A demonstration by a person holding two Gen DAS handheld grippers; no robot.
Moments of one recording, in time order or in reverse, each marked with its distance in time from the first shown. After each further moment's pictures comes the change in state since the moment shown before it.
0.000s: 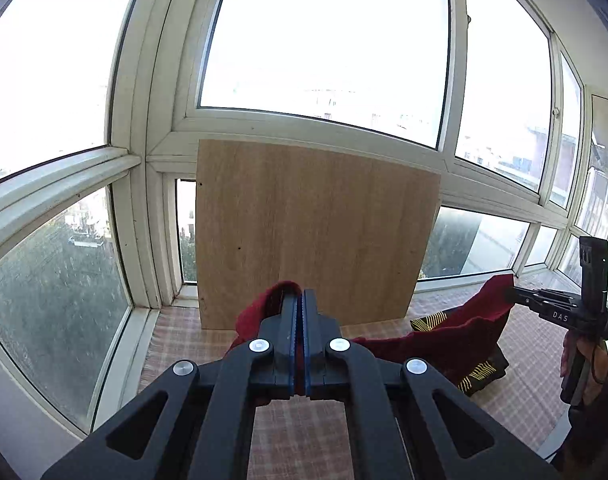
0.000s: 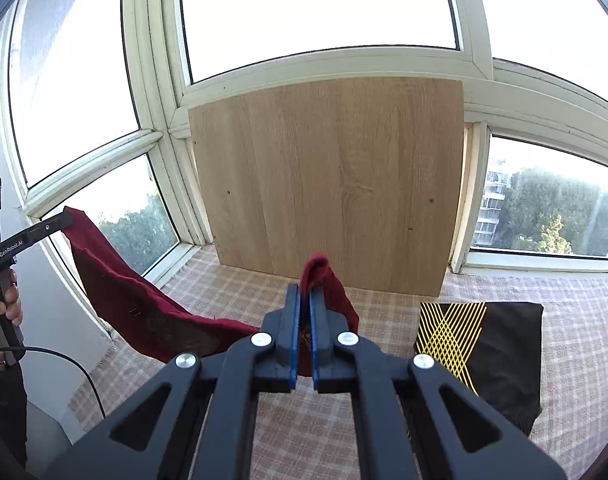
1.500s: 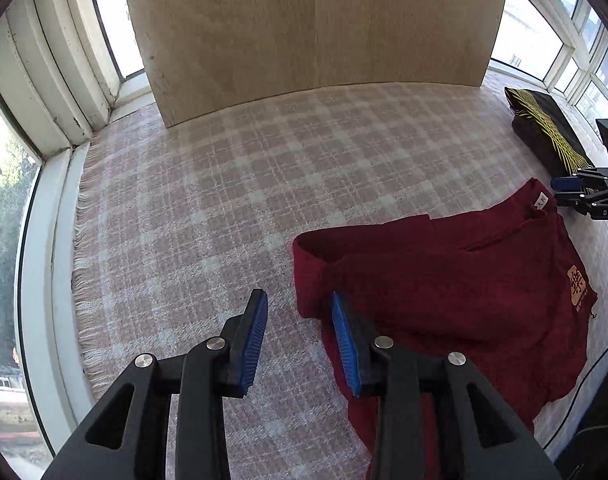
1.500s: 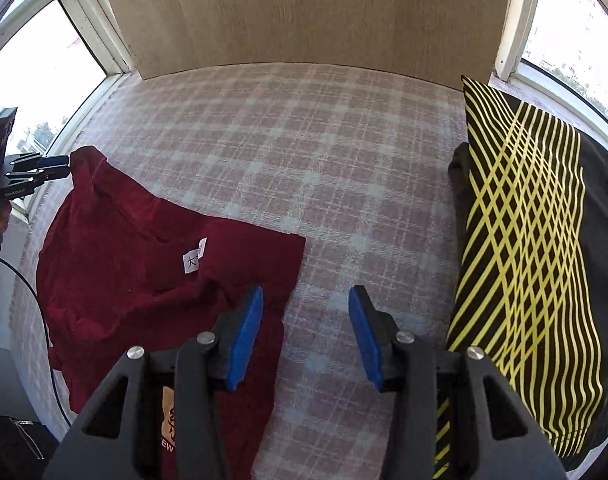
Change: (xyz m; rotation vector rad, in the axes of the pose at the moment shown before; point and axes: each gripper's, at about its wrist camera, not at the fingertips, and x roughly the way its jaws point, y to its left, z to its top) left arm 0.267 0.087 -0.180 0.209 0.766 -0.091; right arm 0.236 -0.076 -0.171 0.005 0.666 0.035
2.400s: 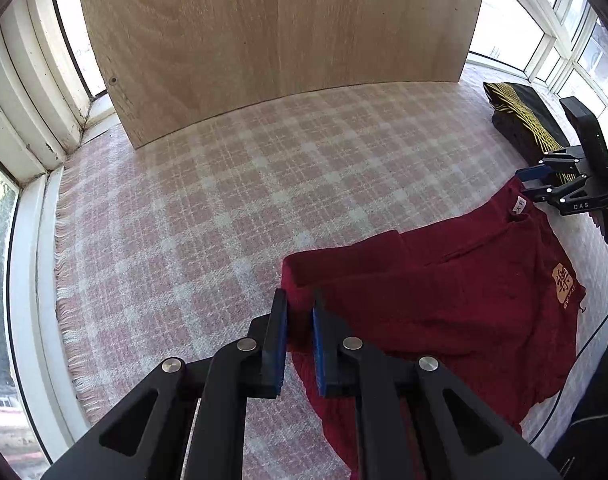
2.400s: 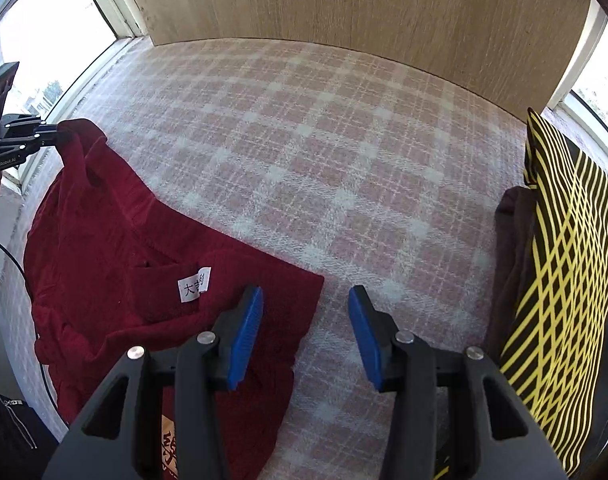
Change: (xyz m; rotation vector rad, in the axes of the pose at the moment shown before) left arm -0.008 -0.020 0.005 0.053 0.008 -0.045; right arm 0.027 0.031 0.029 -0.126 0.085 -0.004
